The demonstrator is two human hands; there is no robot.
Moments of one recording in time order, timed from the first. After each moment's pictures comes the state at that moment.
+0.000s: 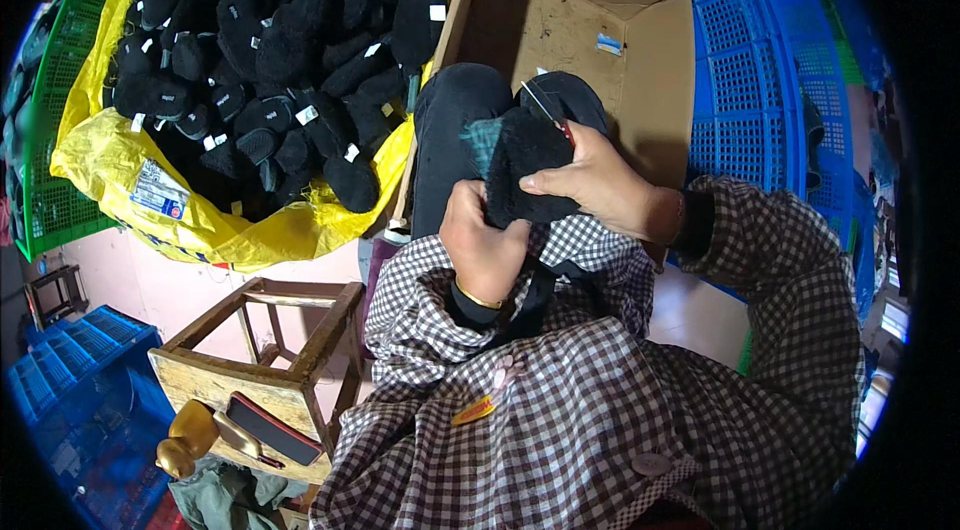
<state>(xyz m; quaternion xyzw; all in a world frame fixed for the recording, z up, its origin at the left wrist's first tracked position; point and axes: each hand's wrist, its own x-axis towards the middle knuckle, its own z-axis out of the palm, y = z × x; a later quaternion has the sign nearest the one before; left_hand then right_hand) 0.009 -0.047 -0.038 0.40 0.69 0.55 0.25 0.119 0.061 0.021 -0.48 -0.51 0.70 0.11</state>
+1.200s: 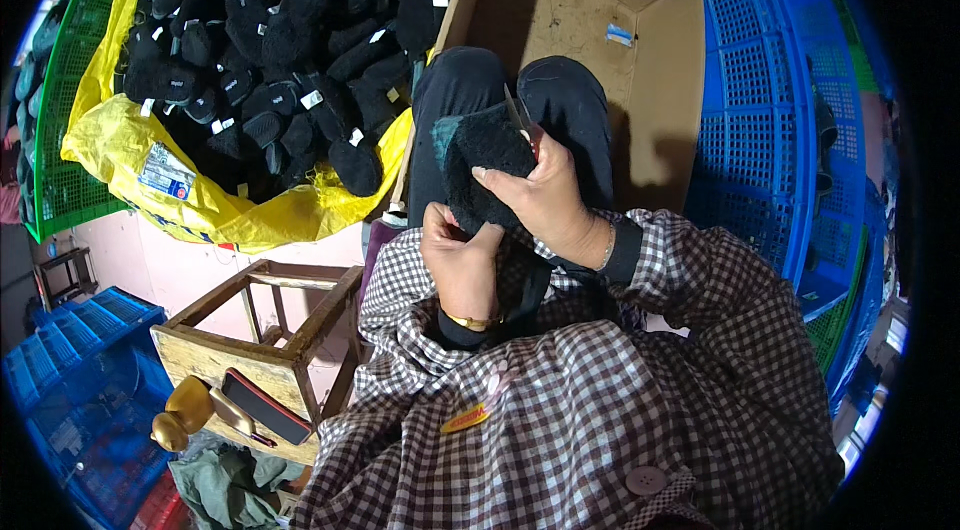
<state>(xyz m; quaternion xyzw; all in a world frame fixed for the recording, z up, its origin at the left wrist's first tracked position) 0.014 -0.078 -0.041 0.07 0.61 0.64 0.46 0.089 0.017 -0.028 -0.43 -0.62 0.57 0.33</state>
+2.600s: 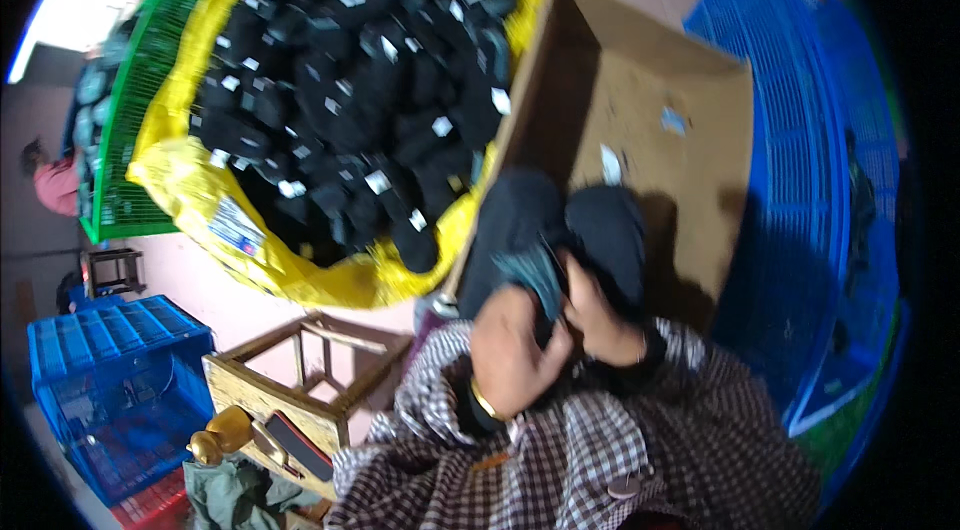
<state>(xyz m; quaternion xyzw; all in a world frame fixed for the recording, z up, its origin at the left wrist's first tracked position) -0.007 -0.045 0.039 0.56 0.68 0.40 0.25 0.129 0.016 -0.028 -0.36 -0.73 0.53 0.25</state>
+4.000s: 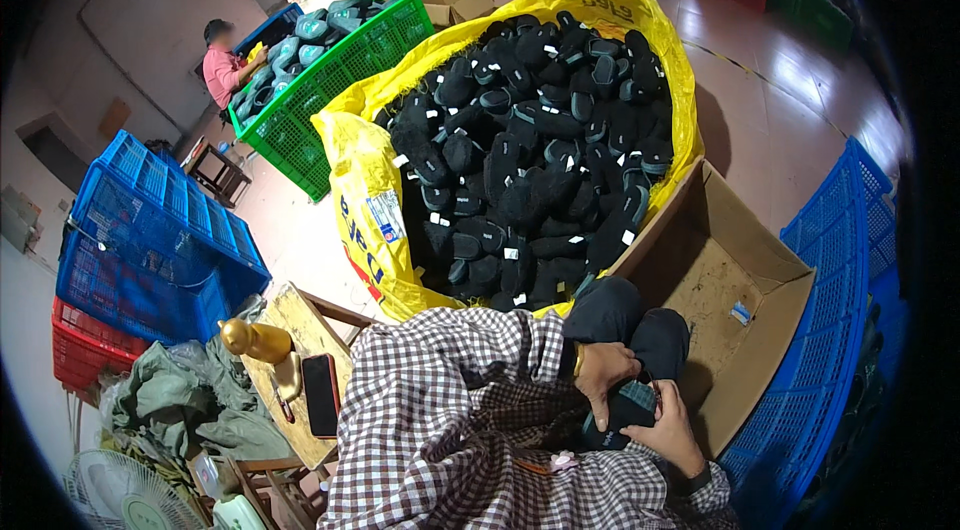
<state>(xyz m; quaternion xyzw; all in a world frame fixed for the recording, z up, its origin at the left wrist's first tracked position) -0.034 0.024 -0.007 0.83 0.36 0.07 0.43 0.209 0.030 -0.009 -0.34 -0.81 0.46 0.10</state>
